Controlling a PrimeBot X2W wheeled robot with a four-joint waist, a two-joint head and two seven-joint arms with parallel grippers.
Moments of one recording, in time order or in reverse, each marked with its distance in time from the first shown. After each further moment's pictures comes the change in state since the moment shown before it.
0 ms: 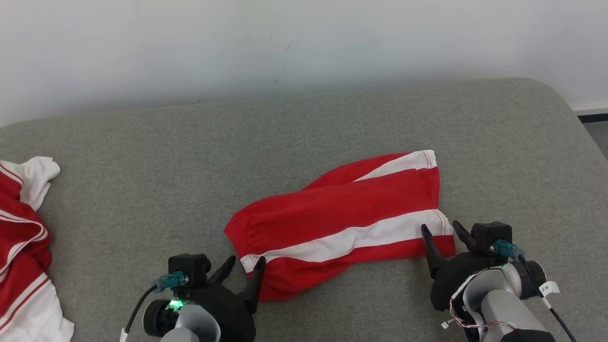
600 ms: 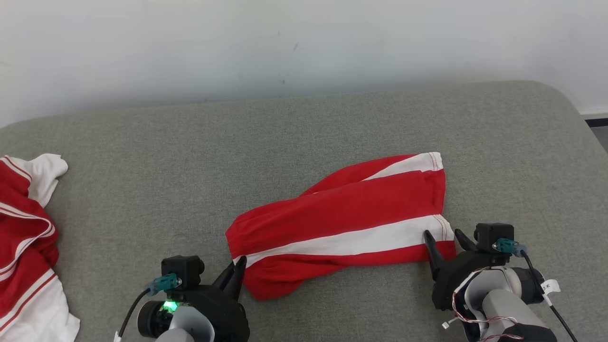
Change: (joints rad) left arm -0.021 0.027 -0.046 0.033 -0.050 0.001 -0.052; right arm -0.058 0.000 0.006 0.128 0.065 0.000 0.004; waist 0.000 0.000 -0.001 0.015
